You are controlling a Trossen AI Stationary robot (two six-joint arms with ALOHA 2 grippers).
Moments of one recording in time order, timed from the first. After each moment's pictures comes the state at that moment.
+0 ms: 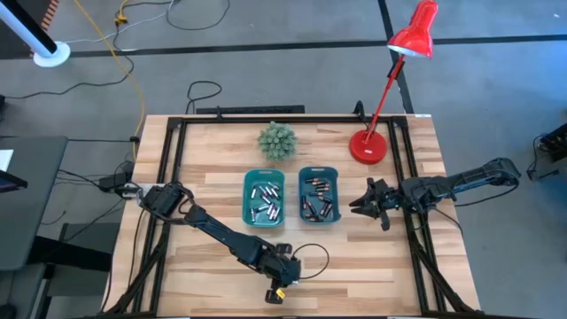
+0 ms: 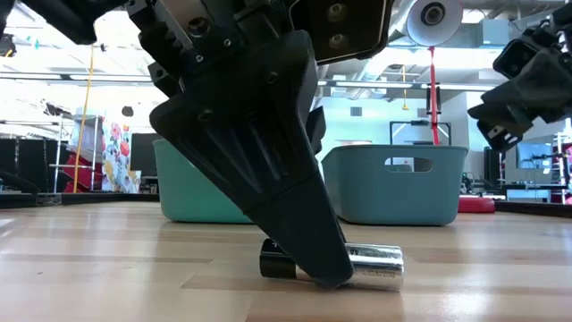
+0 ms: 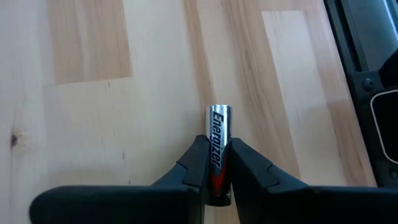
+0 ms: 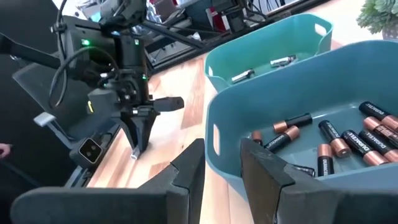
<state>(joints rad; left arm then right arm) -0.47 2.18 1.49 -0.27 0.02 -0.34 0.22 0.28 0.01 0.09 0.07 0.44</state>
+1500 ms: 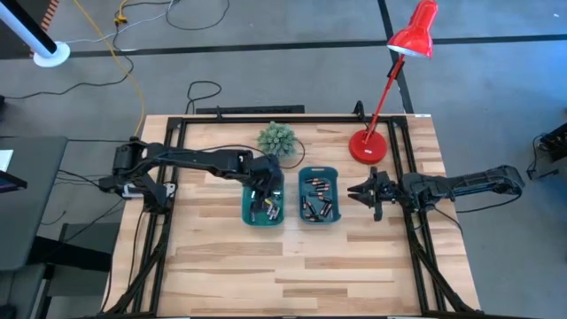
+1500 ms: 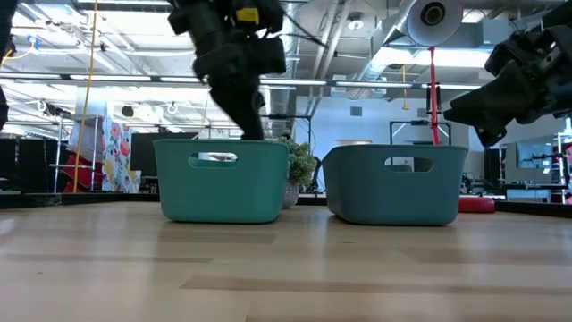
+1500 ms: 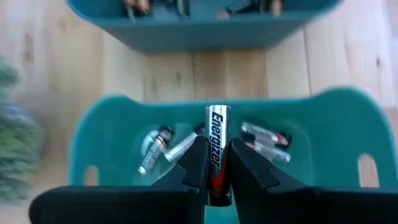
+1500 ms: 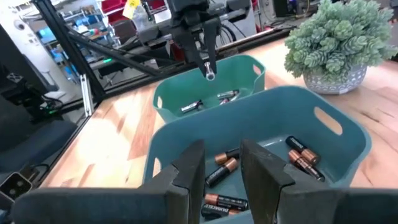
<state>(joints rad) 0.09 1.68 1.26 -0.59 0.03 0.15 0.09 0.28 0.01 0.13 0.17 0.33</state>
